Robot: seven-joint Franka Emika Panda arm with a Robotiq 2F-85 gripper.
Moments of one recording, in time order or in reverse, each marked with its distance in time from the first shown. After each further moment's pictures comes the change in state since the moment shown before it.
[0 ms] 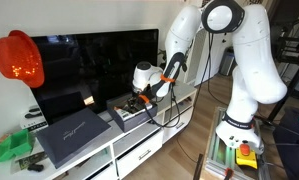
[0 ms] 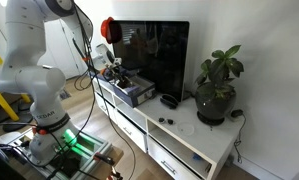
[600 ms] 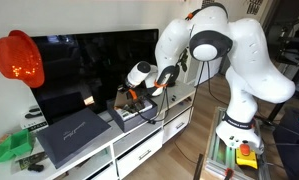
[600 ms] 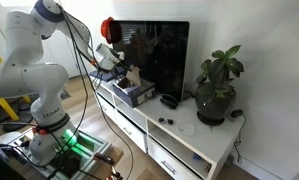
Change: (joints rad) arm 0.479 0.298 -0.590 0.152 0.009 0.393 0.376
